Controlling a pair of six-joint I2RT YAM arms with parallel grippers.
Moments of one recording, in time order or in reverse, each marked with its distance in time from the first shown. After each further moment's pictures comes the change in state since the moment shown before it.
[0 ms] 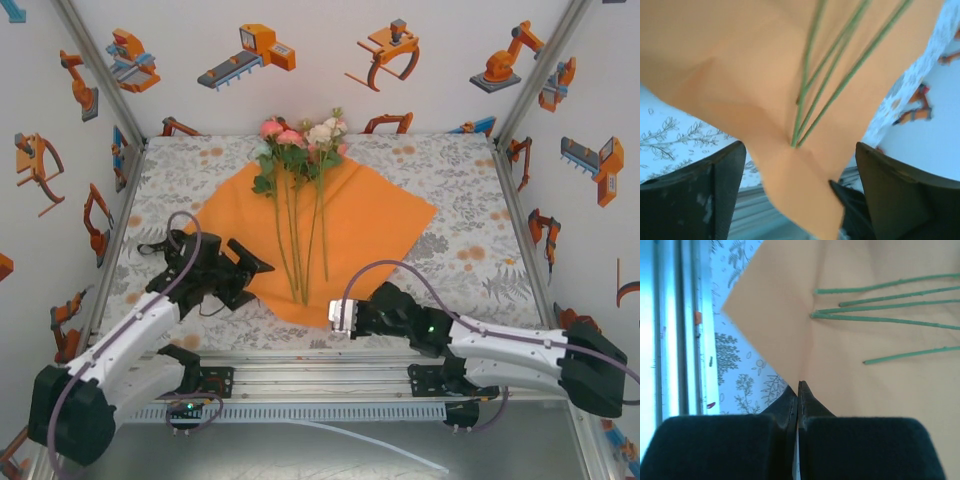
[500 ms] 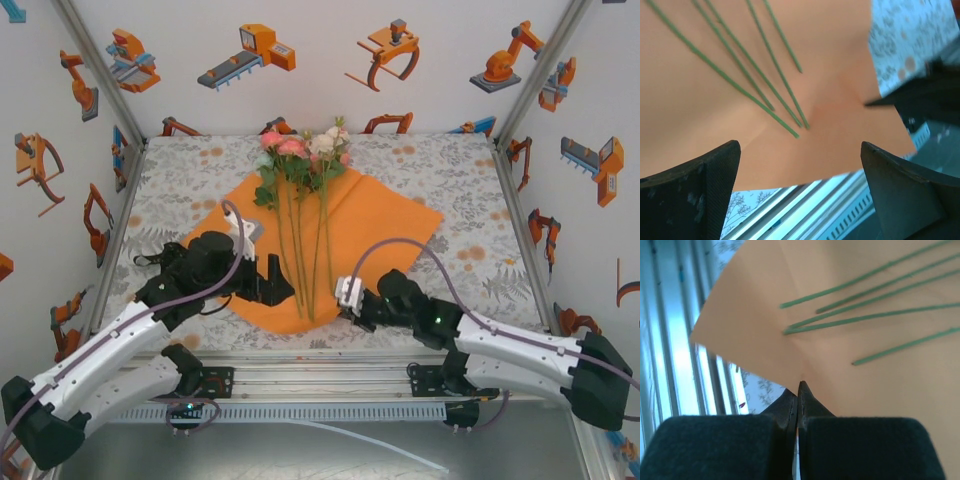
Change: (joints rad) left arm -0.326 -0.098 0.127 -0.023 0.029 0.729; right arm -0.129 0.014 0.109 -0.140 -0.086 0.254
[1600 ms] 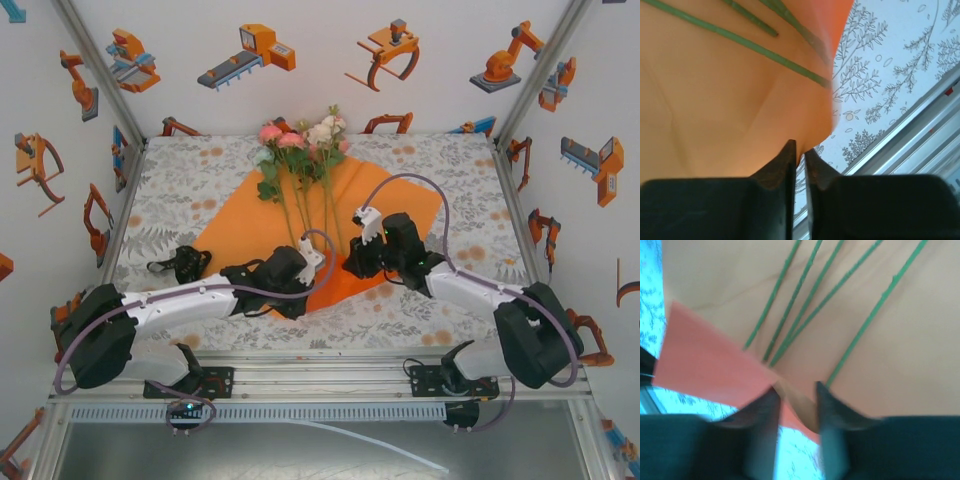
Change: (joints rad) left arm -0.233 0.517 0.021 0.150 -0.153 0.115; right arm -0.435 0.415 0.195 0.117 -0.165 0.286
